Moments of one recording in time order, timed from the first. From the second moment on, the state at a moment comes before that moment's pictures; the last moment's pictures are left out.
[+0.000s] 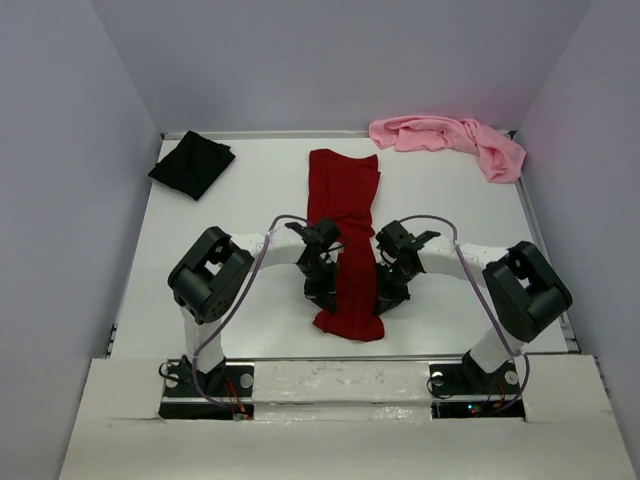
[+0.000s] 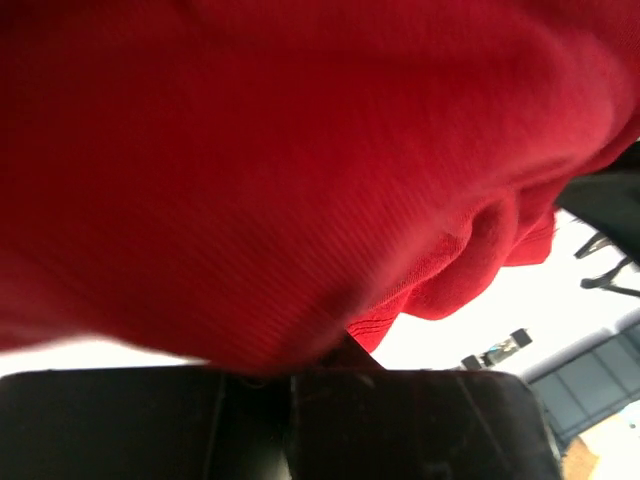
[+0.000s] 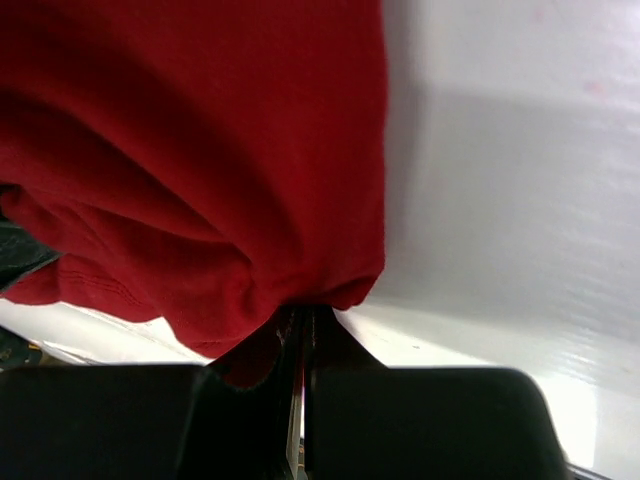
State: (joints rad) left arm -0.78 1.85 1.08 -0.65 0.44 -0.64; right arm 0.60 1.62 0.85 -0.63 -0.35 0.63
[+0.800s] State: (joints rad) left arm -0.58 2.12 1.49 -0.77 0.47 -0.47; right arm 0.44 1.93 1.24 -0.64 -0.40 0.52
